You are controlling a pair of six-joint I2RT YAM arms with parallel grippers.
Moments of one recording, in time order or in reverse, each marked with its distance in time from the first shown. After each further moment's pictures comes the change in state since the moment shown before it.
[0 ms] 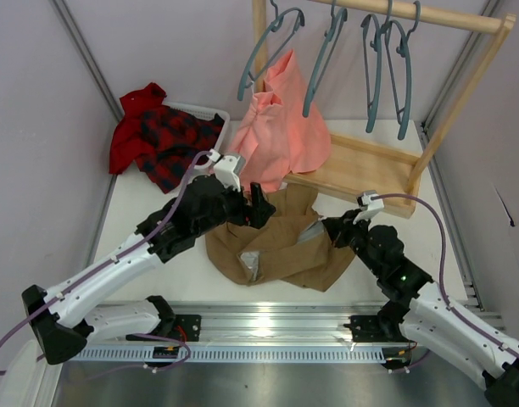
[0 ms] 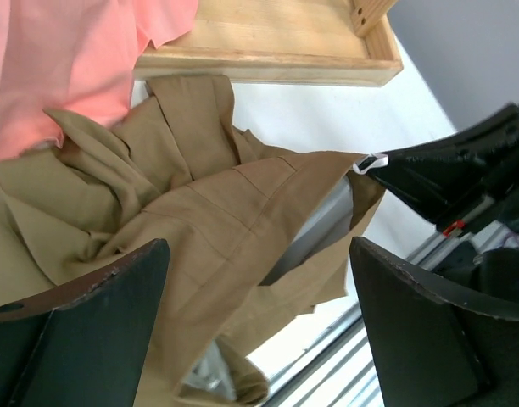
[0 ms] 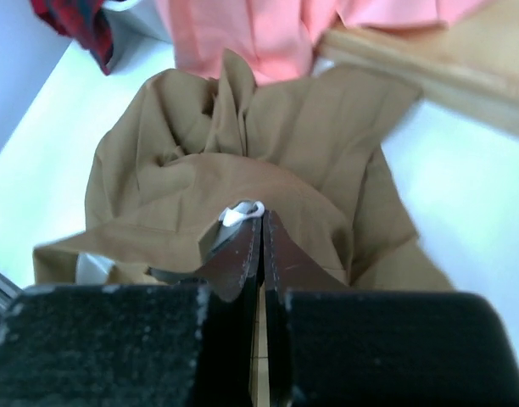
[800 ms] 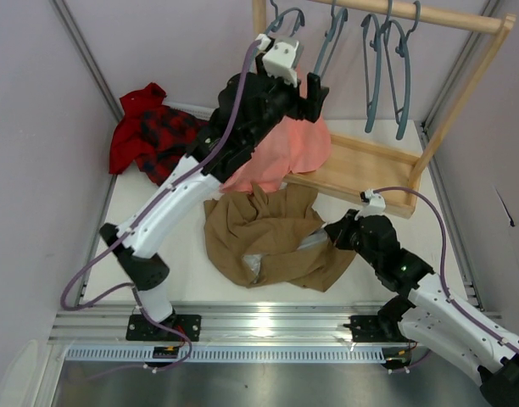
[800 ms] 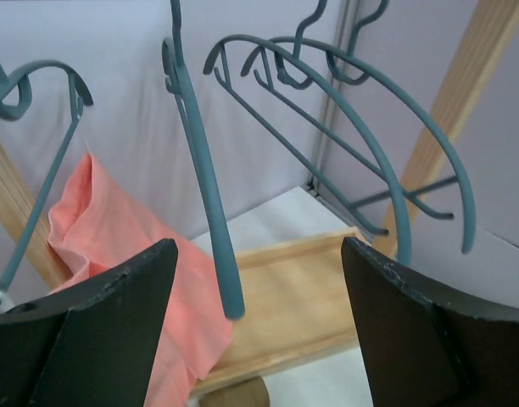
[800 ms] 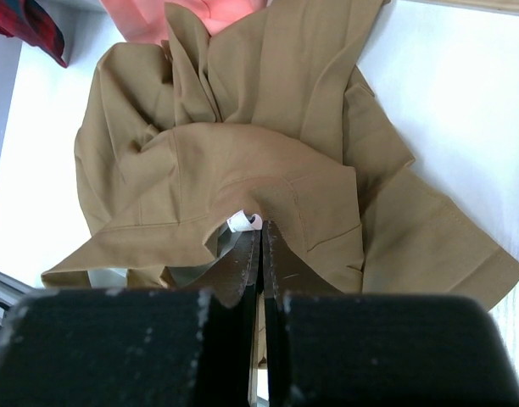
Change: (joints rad) left arm 0.003 0.631 0.991 0.126 -0.080 0.412; right arm -0.059 0.085 0.125 -0.313 -0.001 0.264
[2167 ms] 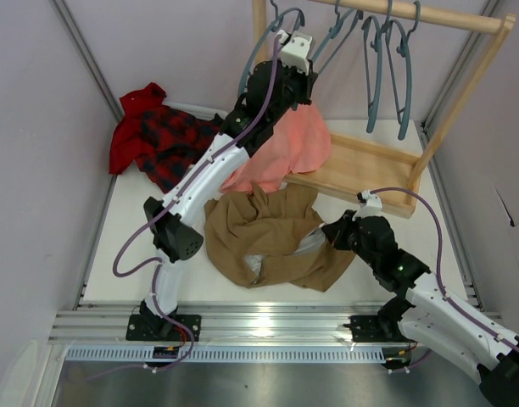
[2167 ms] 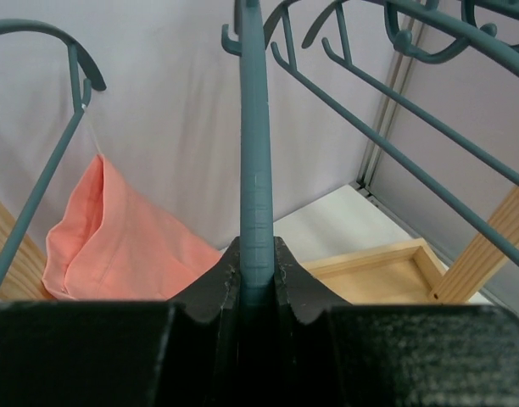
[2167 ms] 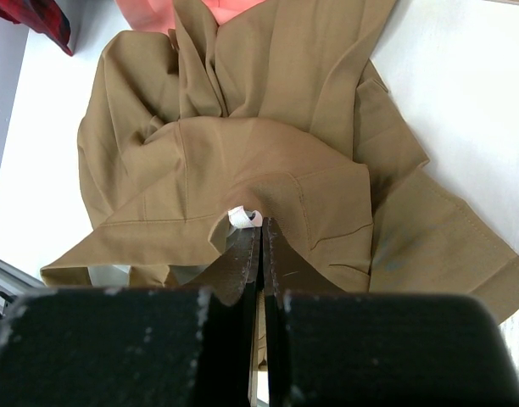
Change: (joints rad) left arm 0.129 0.417 0.357 0.036 0.068 0.042; right arm 0.000 0.017 -0.041 0.074 -0.030 -0.009
